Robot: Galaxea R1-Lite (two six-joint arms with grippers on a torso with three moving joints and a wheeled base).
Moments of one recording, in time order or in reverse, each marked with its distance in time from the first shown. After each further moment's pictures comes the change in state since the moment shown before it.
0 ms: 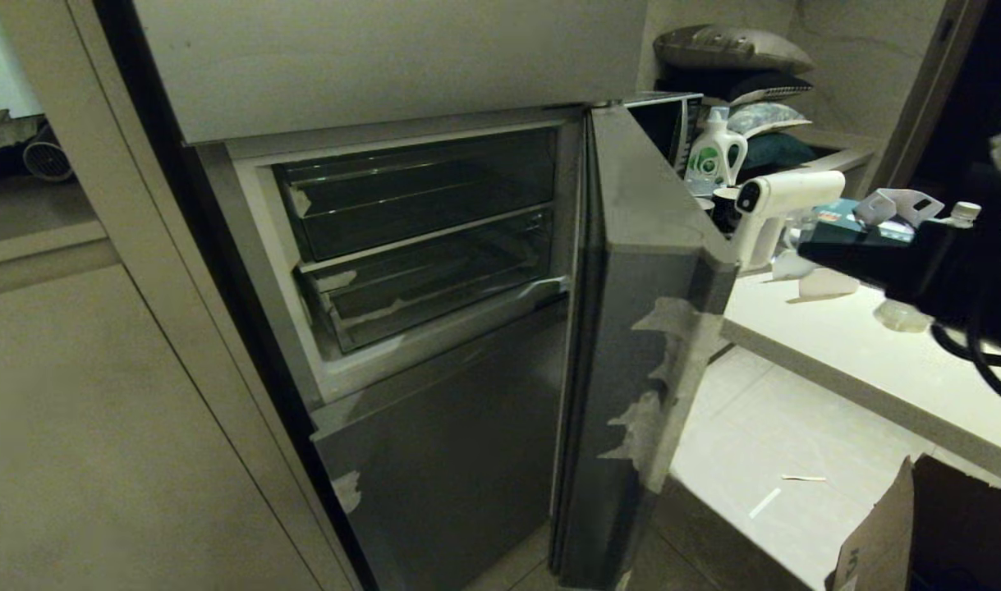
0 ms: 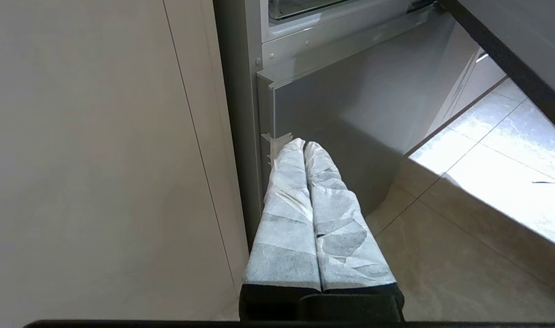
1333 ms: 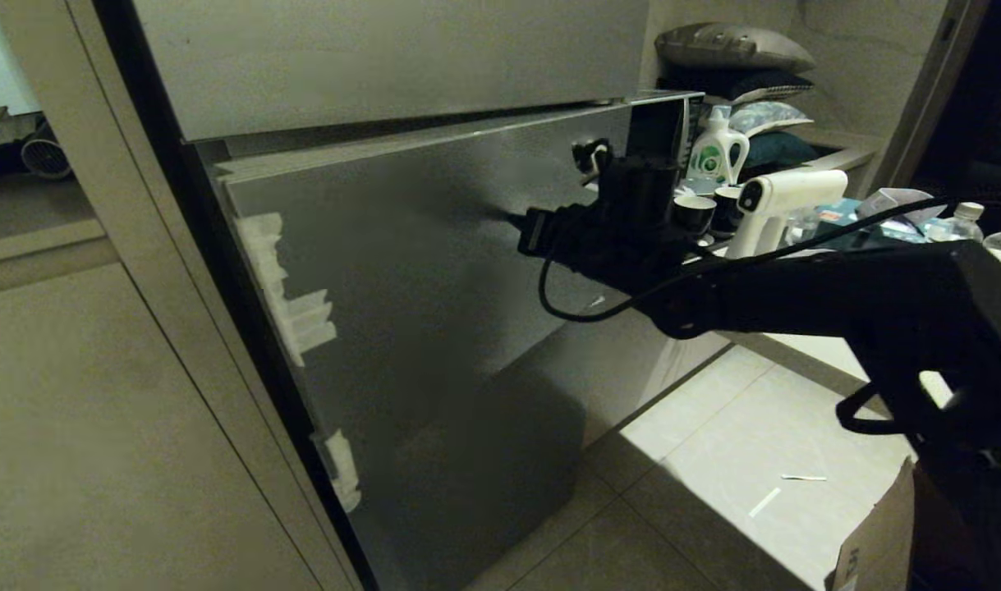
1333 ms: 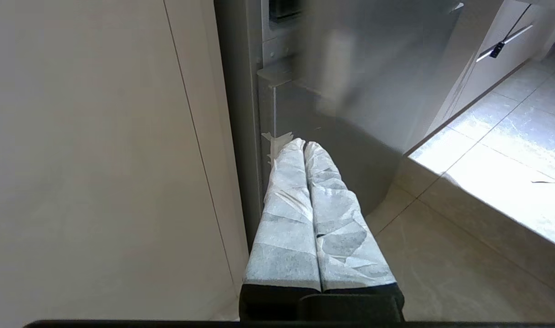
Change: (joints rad) left arm 0.000 0.000 0.000 0.000 0.000 0.000; right arm 0.391 0.952 -1.067 -0.029 -0.234 -0.075
